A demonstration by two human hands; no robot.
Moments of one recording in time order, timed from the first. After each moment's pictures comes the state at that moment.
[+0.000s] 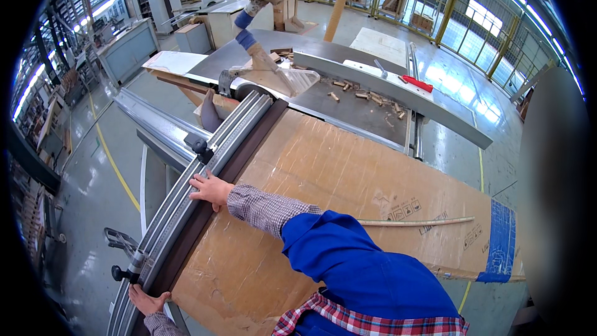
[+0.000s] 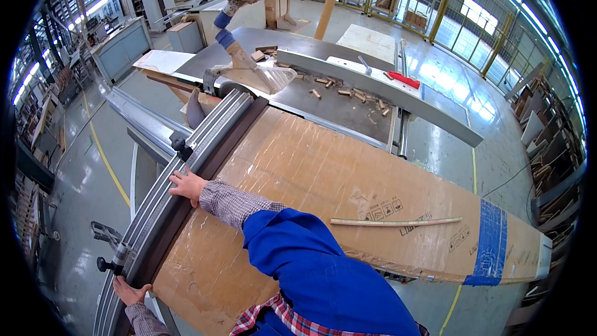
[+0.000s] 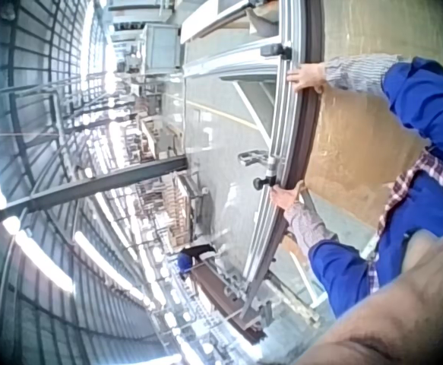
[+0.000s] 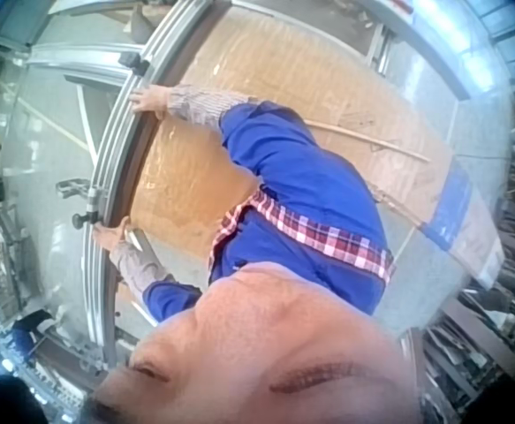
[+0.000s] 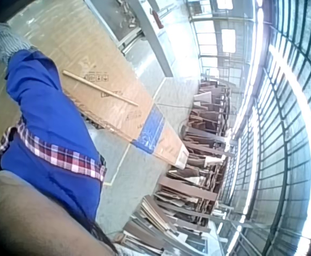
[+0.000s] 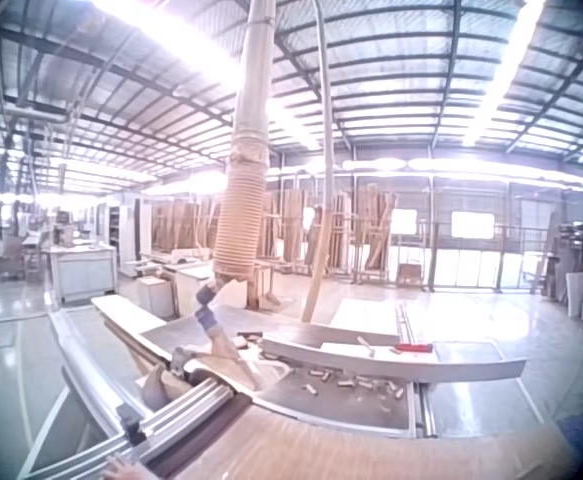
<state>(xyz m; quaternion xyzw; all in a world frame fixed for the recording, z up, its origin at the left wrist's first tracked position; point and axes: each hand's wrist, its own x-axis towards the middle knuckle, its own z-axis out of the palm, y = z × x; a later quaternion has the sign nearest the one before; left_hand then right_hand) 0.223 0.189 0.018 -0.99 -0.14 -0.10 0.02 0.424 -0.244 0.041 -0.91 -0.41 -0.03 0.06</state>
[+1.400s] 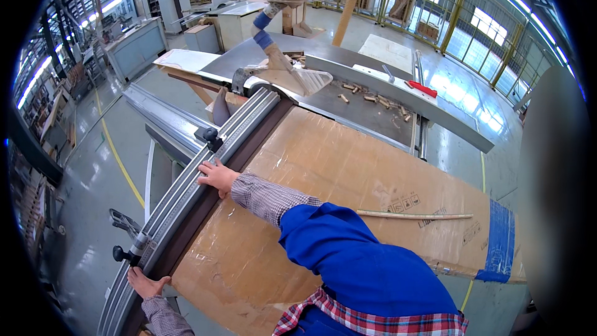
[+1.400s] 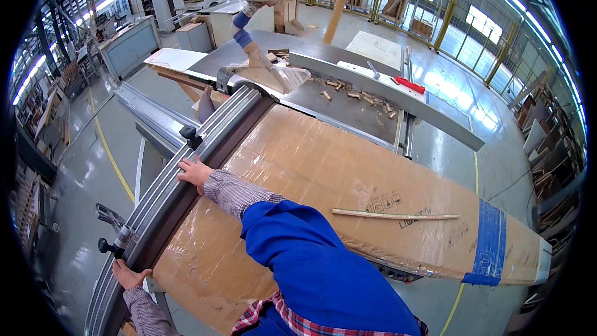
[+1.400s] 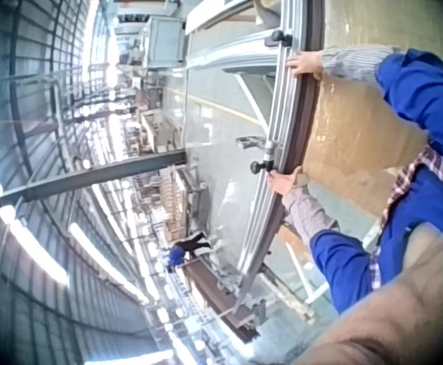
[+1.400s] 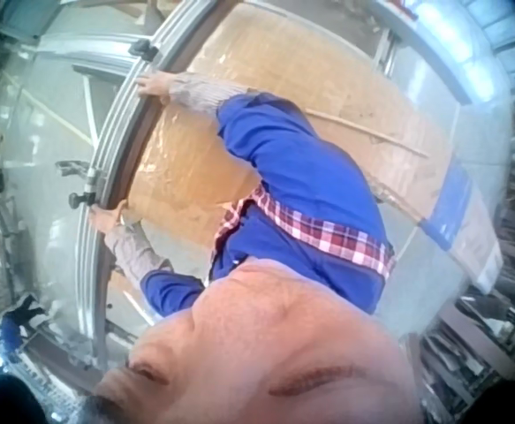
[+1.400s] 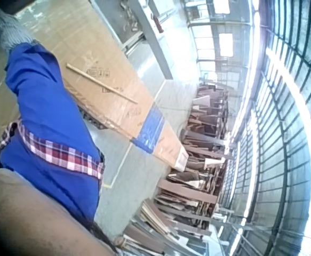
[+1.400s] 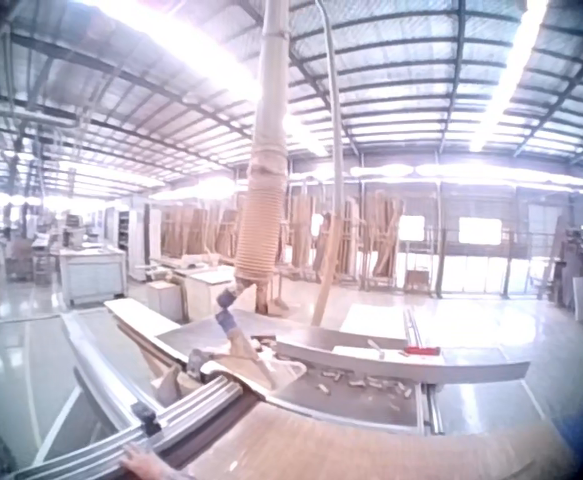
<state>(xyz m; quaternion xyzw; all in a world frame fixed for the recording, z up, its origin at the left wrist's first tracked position) 0.225 0.180 0.025 -0.98 -0.14 -0.13 -0.01 0.427 -0.233 0.027 -0.92 -0.38 -0.09 0.09</state>
